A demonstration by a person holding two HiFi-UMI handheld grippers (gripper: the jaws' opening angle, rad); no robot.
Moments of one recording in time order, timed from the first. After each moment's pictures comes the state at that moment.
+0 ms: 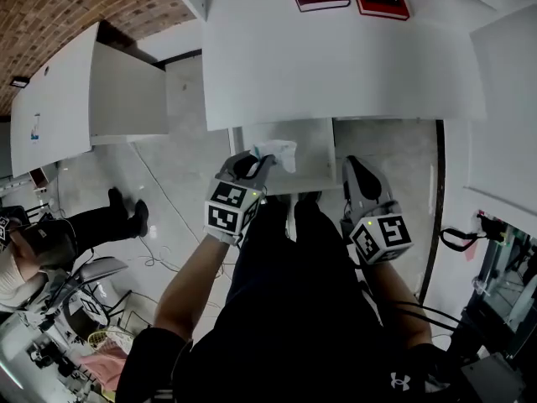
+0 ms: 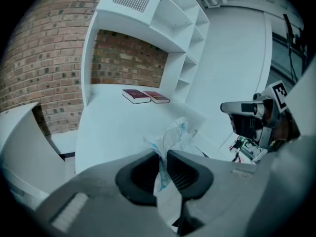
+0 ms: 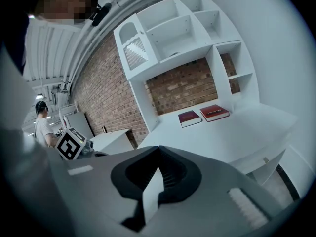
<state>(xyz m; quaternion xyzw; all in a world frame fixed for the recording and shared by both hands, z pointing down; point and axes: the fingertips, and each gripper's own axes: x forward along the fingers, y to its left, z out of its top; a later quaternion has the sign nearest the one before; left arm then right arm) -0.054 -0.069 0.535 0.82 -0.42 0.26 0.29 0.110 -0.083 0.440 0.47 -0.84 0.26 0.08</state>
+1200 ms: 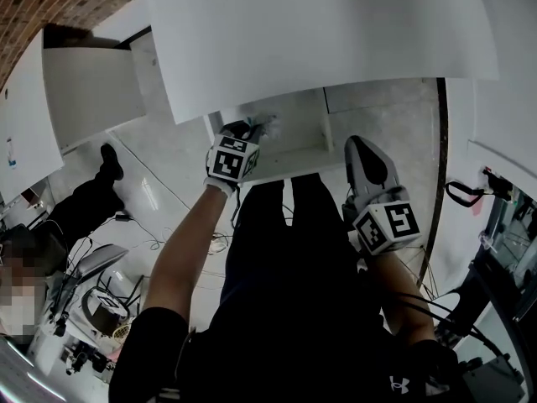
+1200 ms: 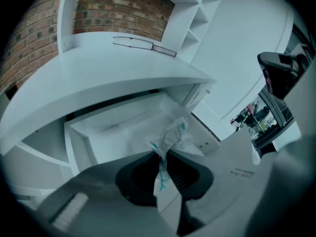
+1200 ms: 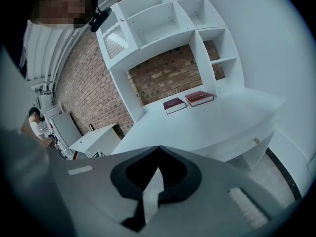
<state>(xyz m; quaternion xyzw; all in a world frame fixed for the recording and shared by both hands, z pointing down) -0.045 -0.079 0.733 0.77 -0.33 0.39 0.37 0.137 -0.093 0.508 0.52 -0.78 0.32 0.11</state>
